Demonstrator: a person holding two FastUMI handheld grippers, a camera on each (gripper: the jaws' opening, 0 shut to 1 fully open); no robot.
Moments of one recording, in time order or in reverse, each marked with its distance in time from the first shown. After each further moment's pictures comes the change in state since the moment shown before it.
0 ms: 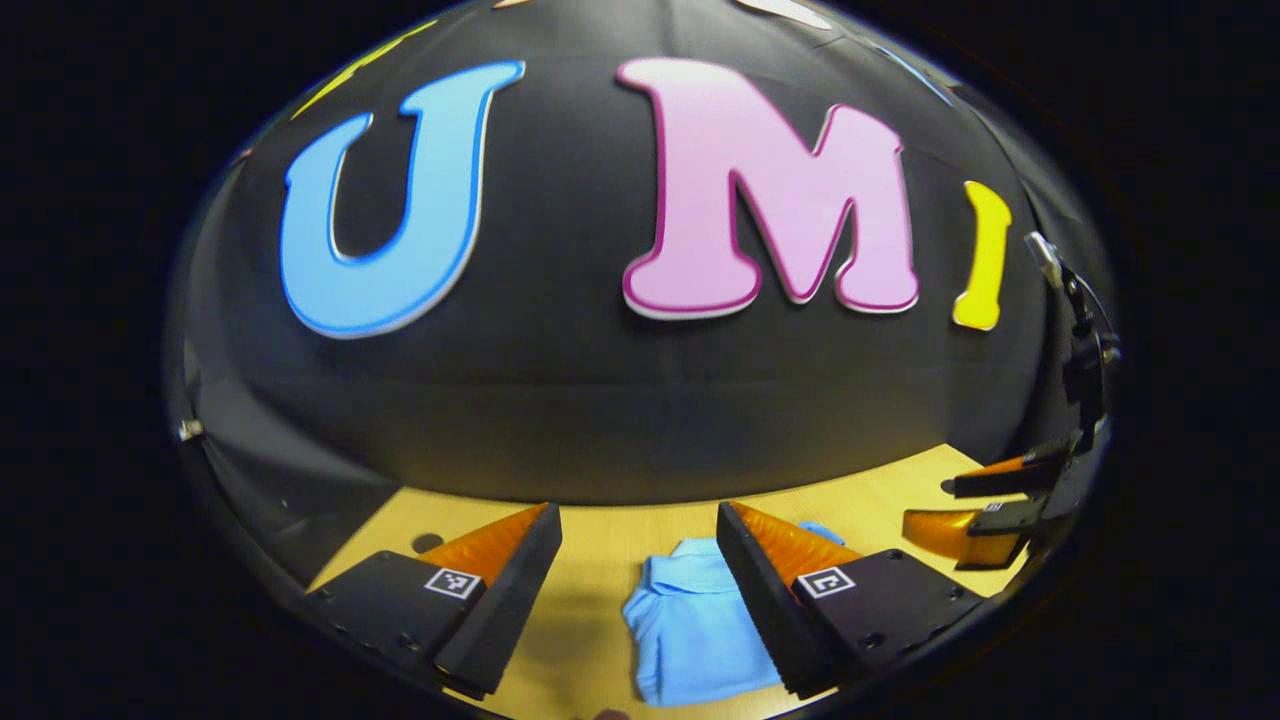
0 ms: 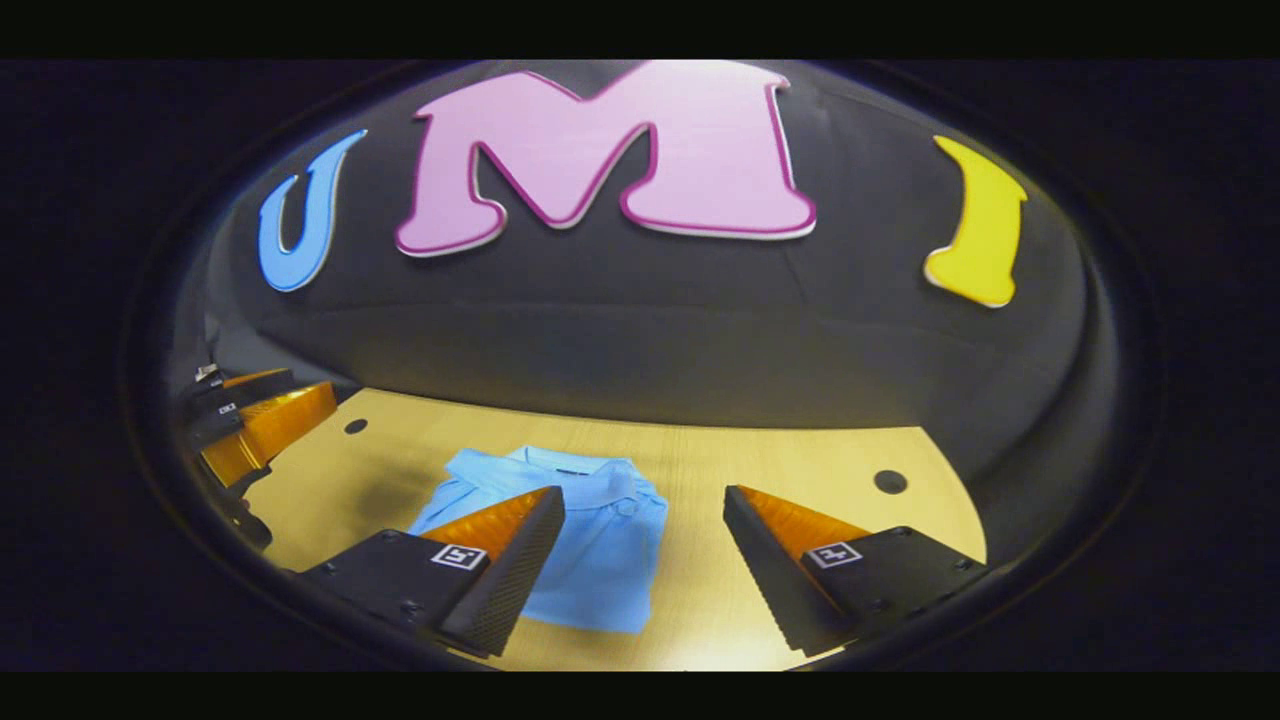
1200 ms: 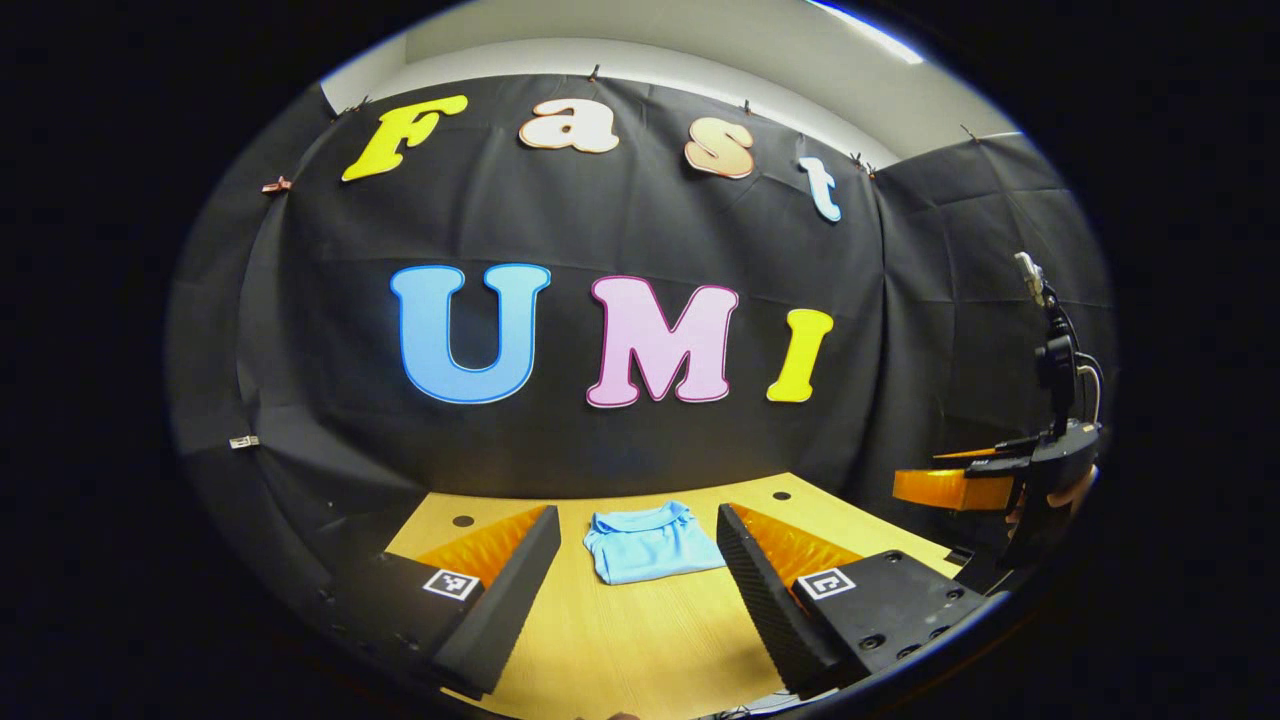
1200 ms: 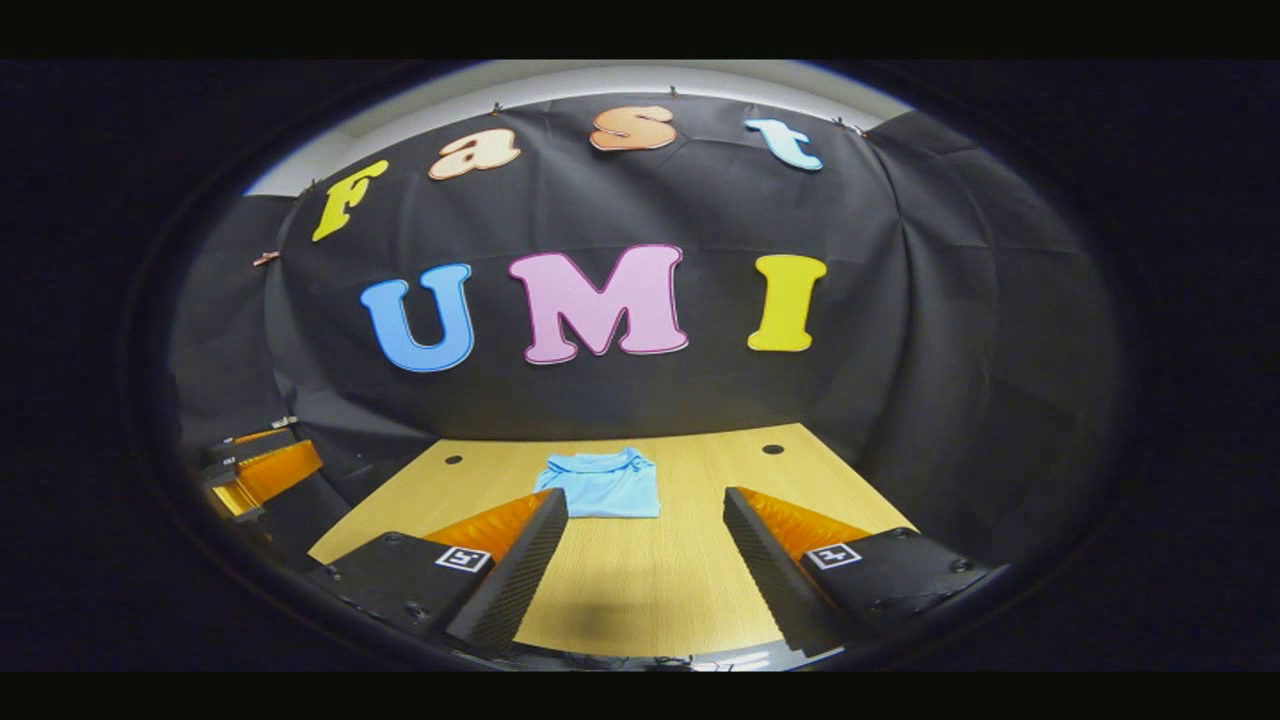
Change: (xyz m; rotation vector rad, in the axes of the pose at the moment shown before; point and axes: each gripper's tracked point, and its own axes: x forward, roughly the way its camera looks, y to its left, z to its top) left arm -0.422 0.014 0.045 -0.103 -0.139 -0.212; right arm -0.417 0.035 -0.030 0.139 -0.219 -0.095
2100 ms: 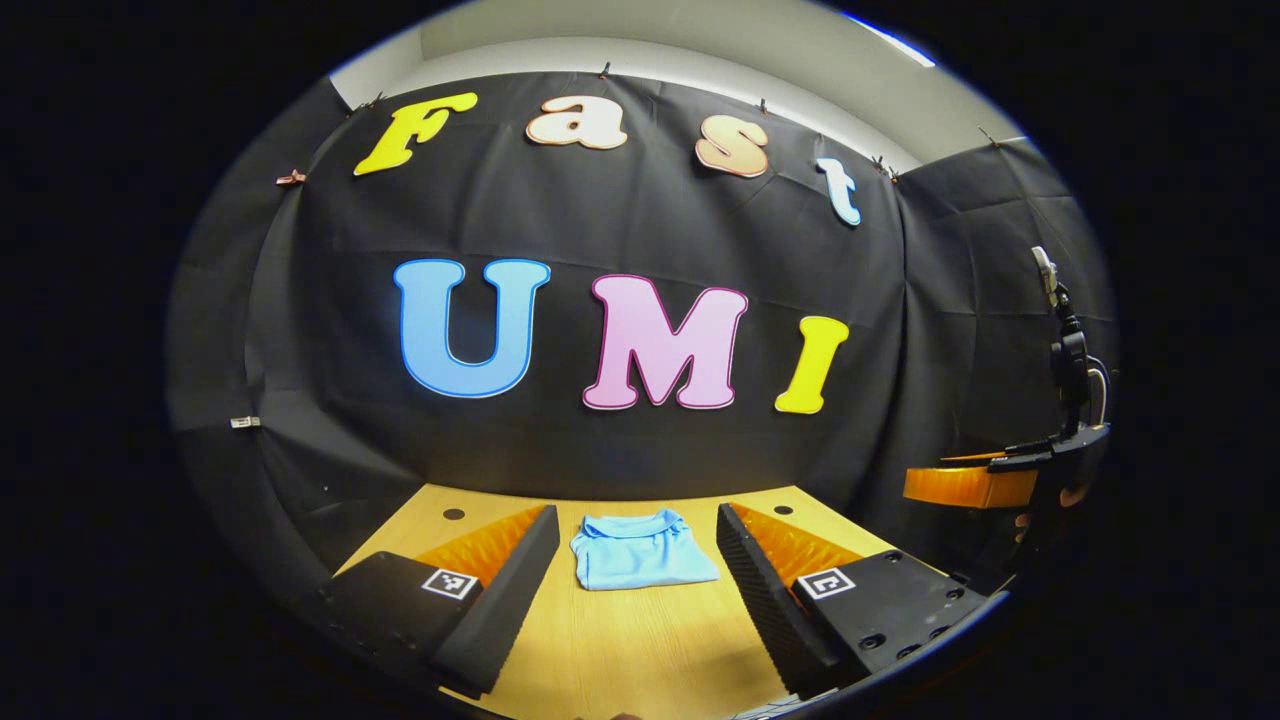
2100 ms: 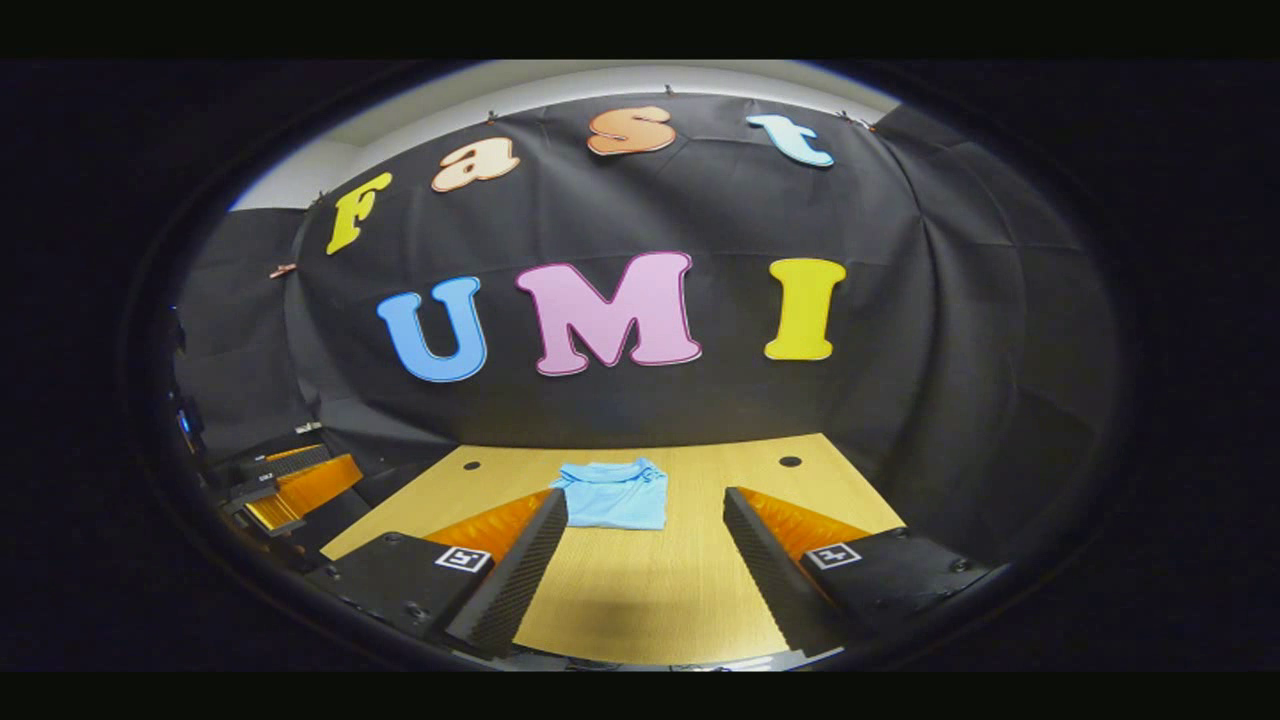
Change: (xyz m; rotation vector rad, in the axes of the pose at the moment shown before) left arm 0.039 -0.041 -0.002 -0.045 -0.004 0.066; right arm 0.025 -0.028 0.032 0.013 -0.011 0.110
